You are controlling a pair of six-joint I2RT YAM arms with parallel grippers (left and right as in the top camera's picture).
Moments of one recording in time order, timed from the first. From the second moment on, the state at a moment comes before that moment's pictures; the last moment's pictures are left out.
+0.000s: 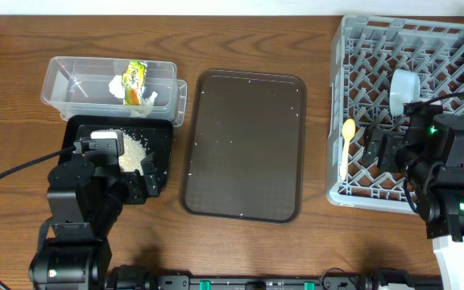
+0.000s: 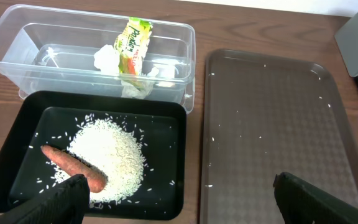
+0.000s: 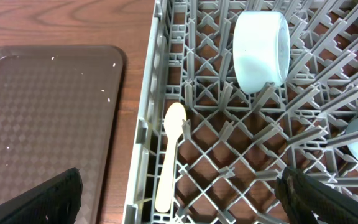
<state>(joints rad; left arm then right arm) 0.01 0.67 0.88 -0.84 0.10 -0.09 -0.04 0.96 0.97 -0.75 -0.06 0.08</state>
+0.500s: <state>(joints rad) 0.01 0.67 0.88 -0.84 0.10 -0.09 -0.04 0.71 0.79 -0.63 -0.05 0.08</state>
